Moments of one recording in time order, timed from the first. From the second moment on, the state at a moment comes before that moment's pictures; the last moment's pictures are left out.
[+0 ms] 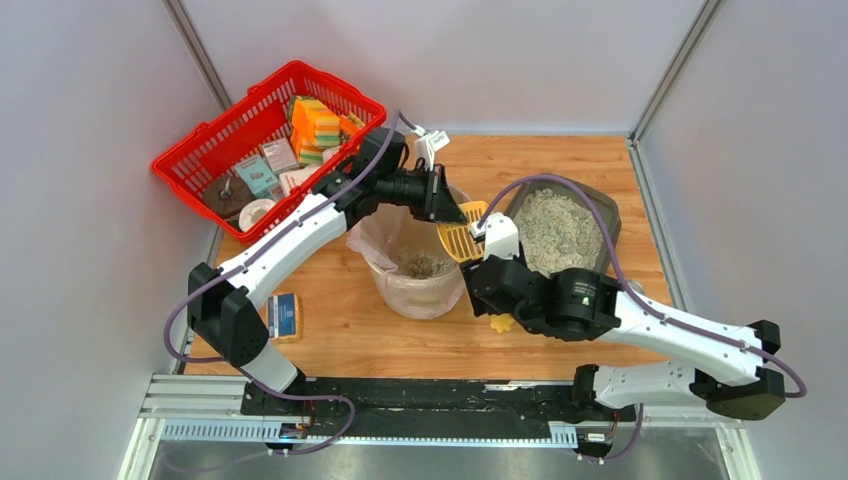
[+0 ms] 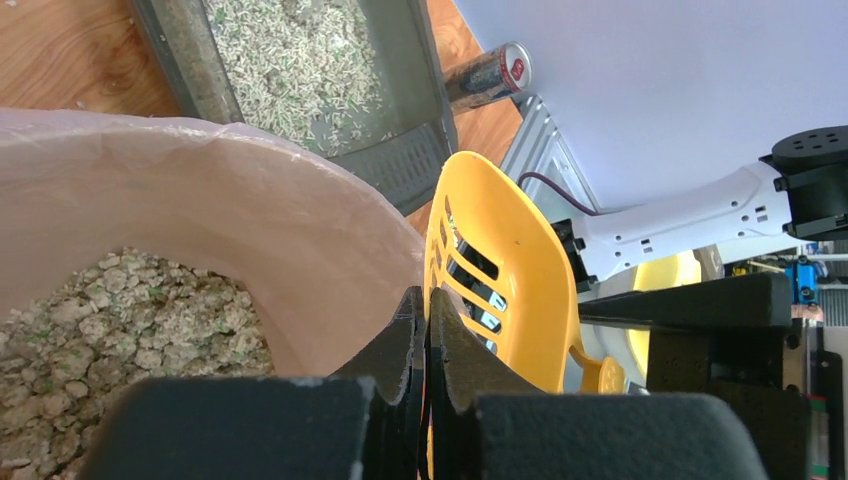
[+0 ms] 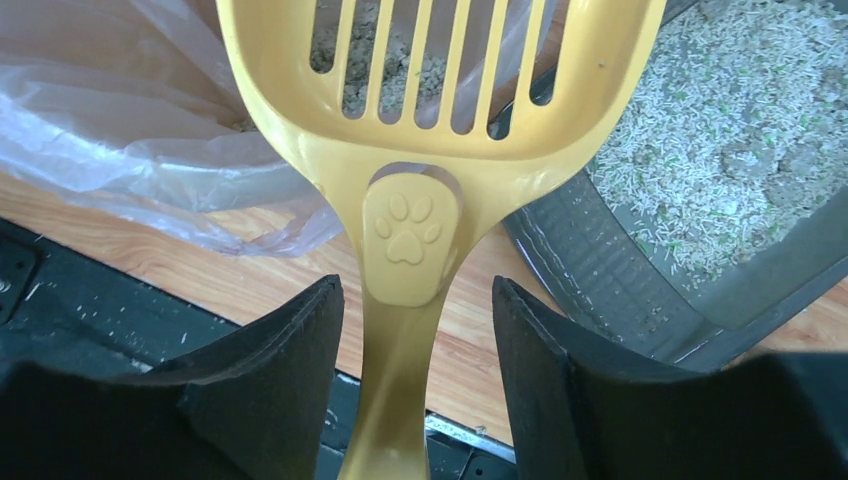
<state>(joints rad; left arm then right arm) -0.63 1.58 1.50 -0.43 0.70 -0.51 1.26 1.09 1.26 -1.02 0.62 0.59</state>
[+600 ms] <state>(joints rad) -0.62 1.60 1.54 -0.47 0.71 -0.46 1.25 1.10 1.36 -1.13 0.68 0.68</state>
